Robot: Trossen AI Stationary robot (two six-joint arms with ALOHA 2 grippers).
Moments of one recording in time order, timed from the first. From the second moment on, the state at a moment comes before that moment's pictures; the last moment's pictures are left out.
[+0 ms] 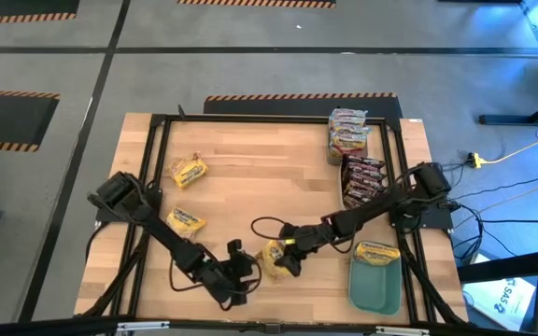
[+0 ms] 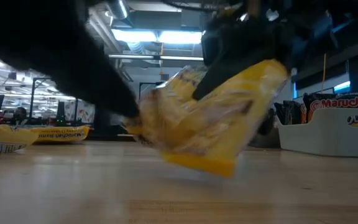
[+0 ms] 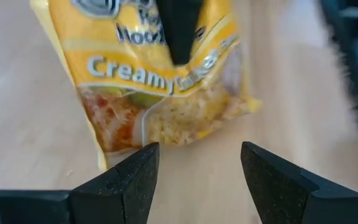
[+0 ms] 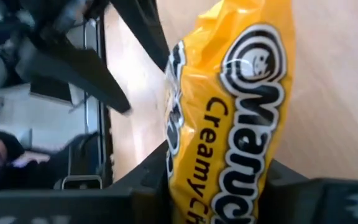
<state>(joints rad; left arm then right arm) -0.68 1.90 1.01 0.09 -0.61 -0.64 0.36 1.88 0.91 0.38 -0.10 0.93</state>
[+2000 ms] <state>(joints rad) -0.68 1.77 1.01 0.10 -0.56 -0.57 0.99 1.29 0.96 -0.93 0.06 1.24</state>
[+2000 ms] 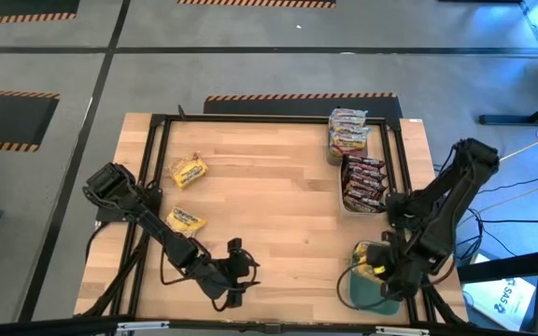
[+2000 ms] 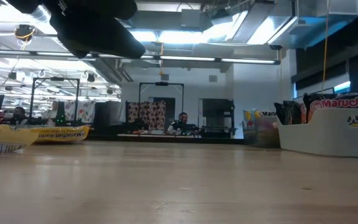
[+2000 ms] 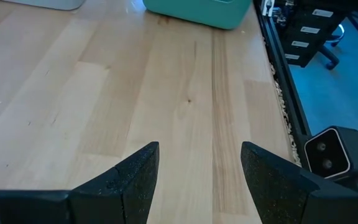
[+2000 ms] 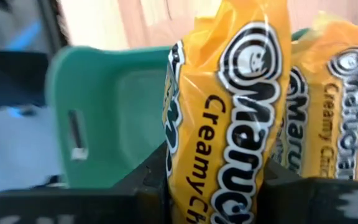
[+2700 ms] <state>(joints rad) -0.68 1.77 1.01 0.10 -0.56 -0.57 0.99 1.52 0.96 -0.96 0.02 1.25</state>
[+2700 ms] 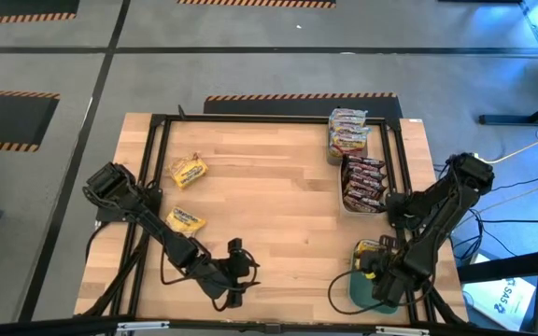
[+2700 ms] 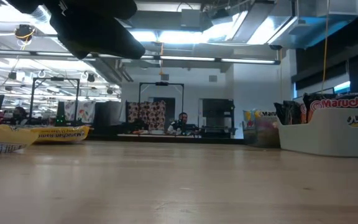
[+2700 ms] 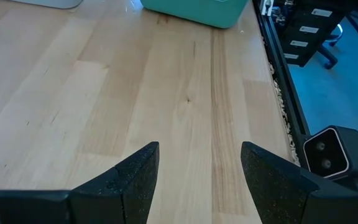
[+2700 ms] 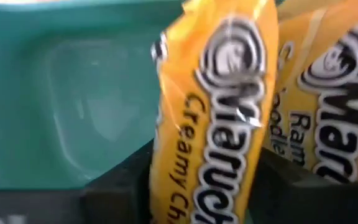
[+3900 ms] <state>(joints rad) -0.67 1.77 1.01 0.12 -0.56 -0.57 0.99 1.52 1.27 -1.33 0.16 1.27</state>
